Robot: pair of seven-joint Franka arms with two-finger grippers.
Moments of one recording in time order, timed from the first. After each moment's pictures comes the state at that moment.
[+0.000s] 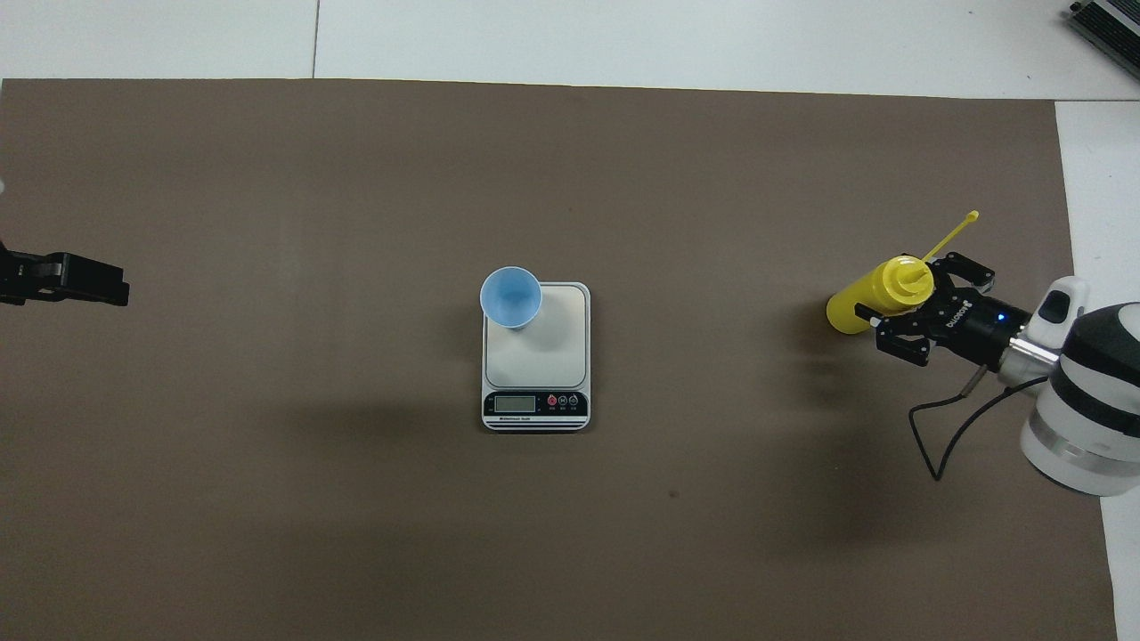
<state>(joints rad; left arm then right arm) -0.05 -0.04 0.03 -1.69 0.01 1.67 0.05 -0.33 0.05 0.11 -2.34 1.37 2.40 -2.05</state>
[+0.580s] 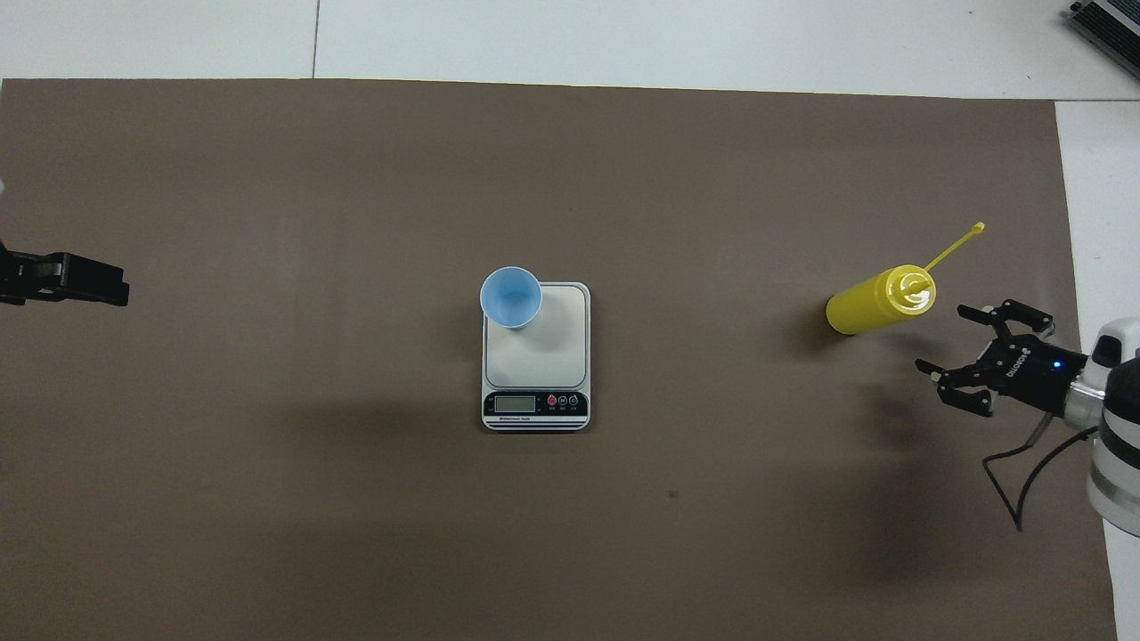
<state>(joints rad) -0.05 -0.04 0.03 -1.69 0.01 1.67 0.05 -0.47 0.03 0.10 -2.36 1.00 2.40 -2.01</state>
